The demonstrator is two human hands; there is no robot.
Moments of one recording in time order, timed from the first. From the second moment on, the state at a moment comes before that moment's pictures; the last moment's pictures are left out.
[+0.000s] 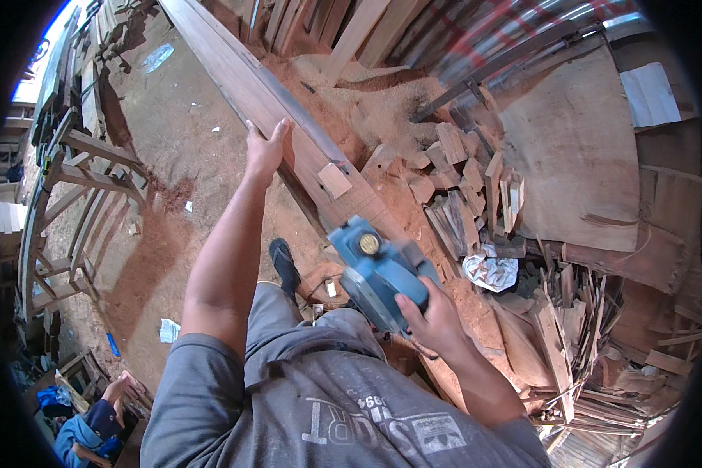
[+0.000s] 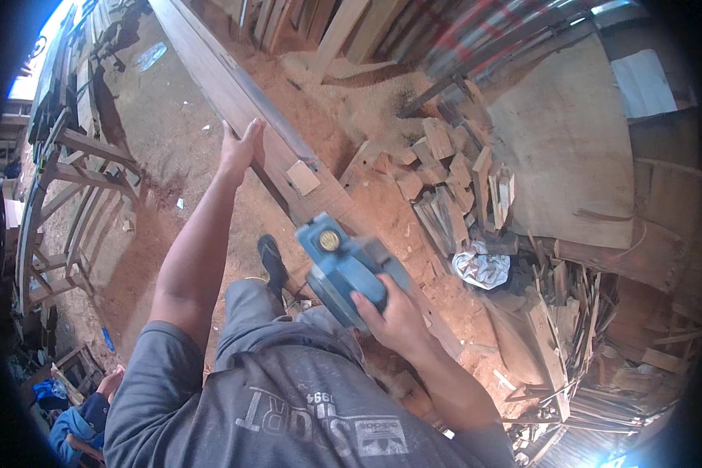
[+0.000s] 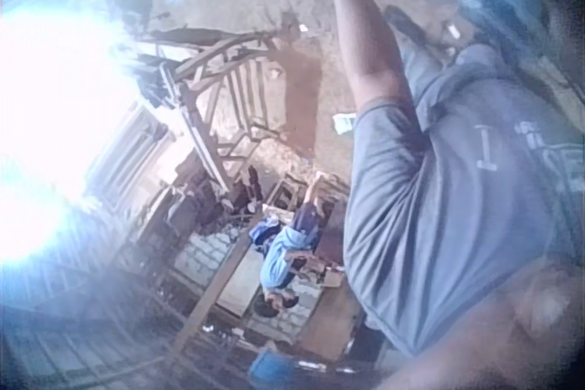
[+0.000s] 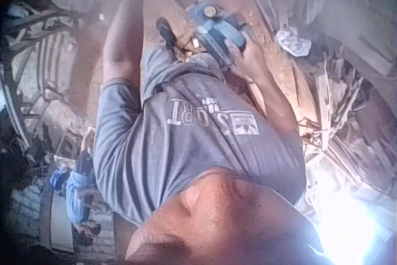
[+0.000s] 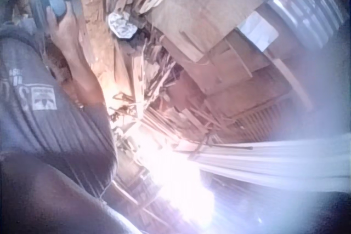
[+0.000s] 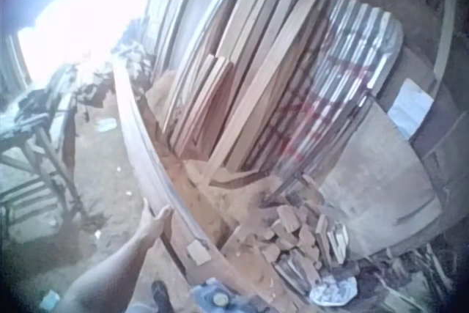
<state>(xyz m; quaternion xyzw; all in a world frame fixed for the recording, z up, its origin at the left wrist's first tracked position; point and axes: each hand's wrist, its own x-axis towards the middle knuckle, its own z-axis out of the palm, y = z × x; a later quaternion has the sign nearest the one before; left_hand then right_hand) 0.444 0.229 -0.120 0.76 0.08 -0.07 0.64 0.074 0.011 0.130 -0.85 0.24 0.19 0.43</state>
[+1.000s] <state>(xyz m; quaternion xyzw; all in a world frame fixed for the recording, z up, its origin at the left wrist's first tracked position) 0.445 0.224 -0.114 0.76 0.10 -0.10 0.64 0.129 0.028 0.128 -0.86 0.18 0.11 0.47</state>
